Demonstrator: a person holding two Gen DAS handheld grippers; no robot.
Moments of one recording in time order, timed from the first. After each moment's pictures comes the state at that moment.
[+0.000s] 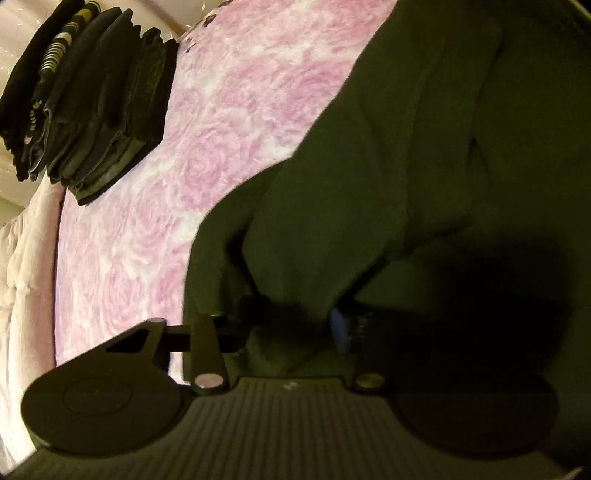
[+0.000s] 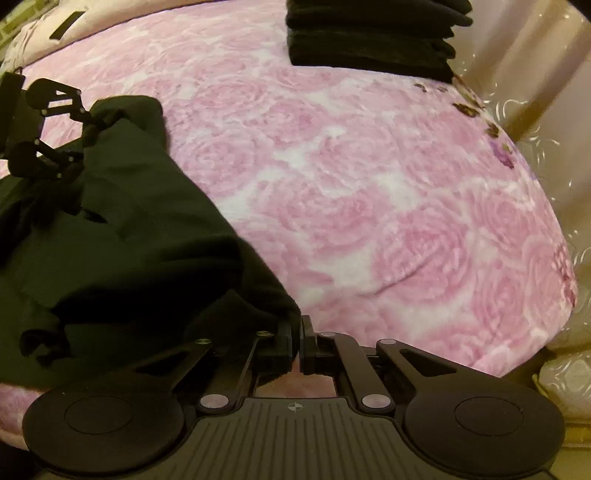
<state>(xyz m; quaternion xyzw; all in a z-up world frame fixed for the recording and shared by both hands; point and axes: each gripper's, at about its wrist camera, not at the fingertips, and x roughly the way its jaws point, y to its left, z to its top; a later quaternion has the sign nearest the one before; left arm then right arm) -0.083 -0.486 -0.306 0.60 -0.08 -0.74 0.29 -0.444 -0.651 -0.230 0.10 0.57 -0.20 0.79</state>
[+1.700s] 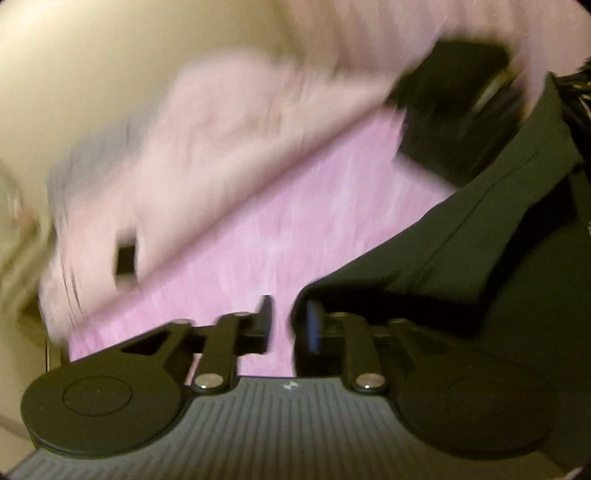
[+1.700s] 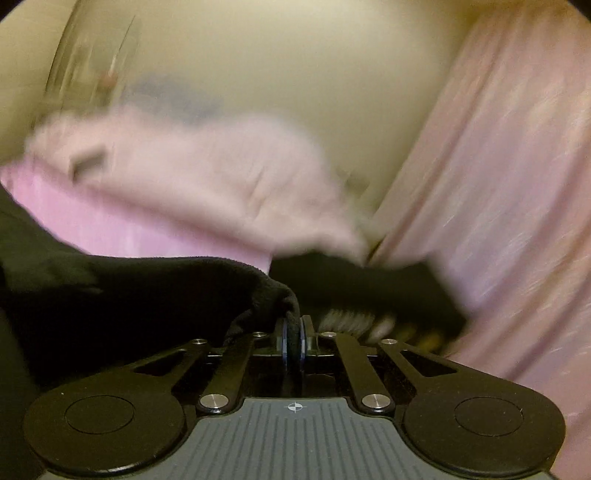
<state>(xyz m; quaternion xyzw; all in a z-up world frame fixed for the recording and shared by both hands) 0.056 -0.498 -0.060 0.40 0.21 -0.56 0.70 -0.179 -0.689 -0.066 -0.16 0.31 -0.19 0.92</state>
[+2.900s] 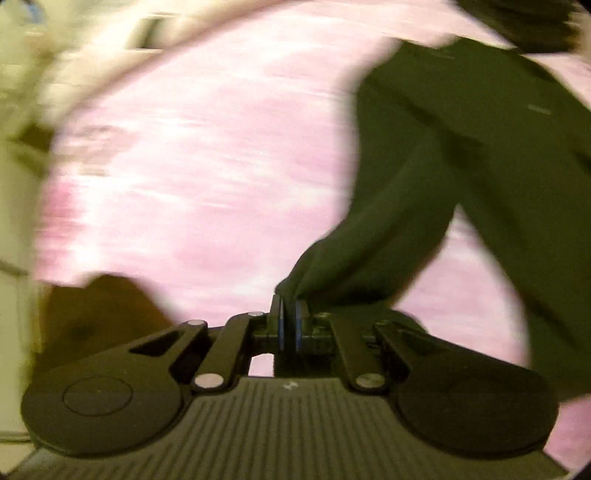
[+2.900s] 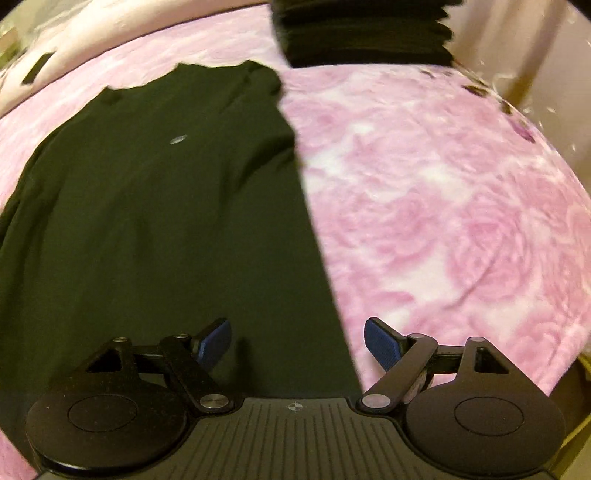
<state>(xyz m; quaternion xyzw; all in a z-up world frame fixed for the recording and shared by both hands) 0.157 -0.276 -0.200 0.43 0.36 -0.43 0.71 -0.363 -0.637 -0.245 0.17 0.52 -0.25 0.80</state>
